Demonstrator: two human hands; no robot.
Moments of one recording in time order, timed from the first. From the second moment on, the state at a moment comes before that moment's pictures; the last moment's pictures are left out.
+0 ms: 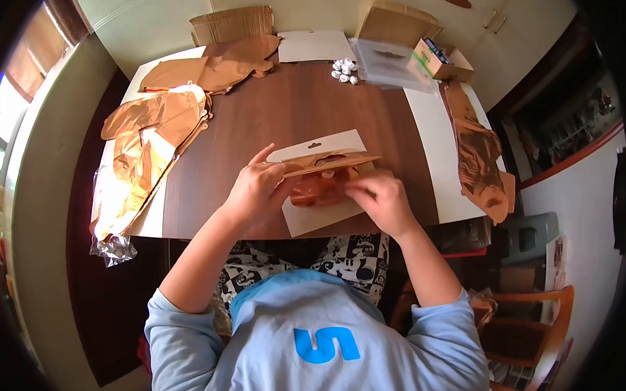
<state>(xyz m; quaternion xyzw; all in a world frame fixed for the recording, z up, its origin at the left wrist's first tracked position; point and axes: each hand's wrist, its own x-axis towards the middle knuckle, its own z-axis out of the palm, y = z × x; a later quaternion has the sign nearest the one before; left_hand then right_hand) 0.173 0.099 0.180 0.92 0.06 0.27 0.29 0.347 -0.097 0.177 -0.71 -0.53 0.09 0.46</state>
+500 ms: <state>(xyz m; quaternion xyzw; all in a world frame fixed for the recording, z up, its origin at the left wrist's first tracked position) 0.175 0.089 0.158 0.95 -0.06 0.26 0.18 0.388 -0.110 0.156 -0.77 -0.58 0.00 0.25</state>
